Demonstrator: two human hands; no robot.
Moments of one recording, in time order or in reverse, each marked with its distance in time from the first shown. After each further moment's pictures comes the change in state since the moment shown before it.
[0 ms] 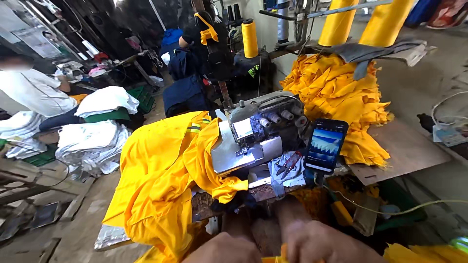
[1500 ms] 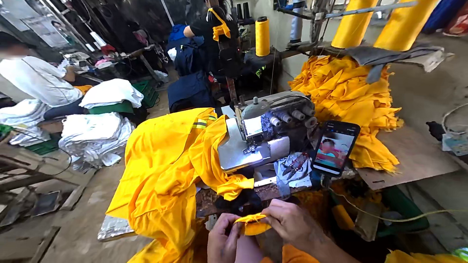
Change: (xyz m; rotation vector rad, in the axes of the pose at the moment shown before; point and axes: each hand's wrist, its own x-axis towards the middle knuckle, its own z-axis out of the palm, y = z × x) left_hand -0.049 -0.103 0.075 0.329 1.046 -0.542; right_hand 0.021 0.086 0.030 -0.741 0.320 0.381
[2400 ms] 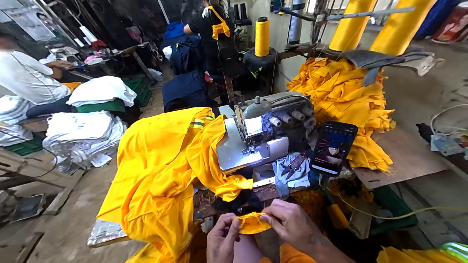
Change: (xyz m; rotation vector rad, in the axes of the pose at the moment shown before) left_hand -0.005 -0.004 0.006 -0.469 0.038 -0.166; right_hand -0.002 -0.003 0.004 -0.002 0.101 0.024
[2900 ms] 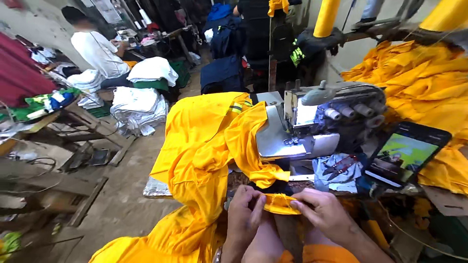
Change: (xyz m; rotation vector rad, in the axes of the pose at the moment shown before) left_hand 0.033 0.025 -0.024 0.585 0.063 0.288; right_hand 0.034 -0.008 -0.003 0.017 -0.098 0.026
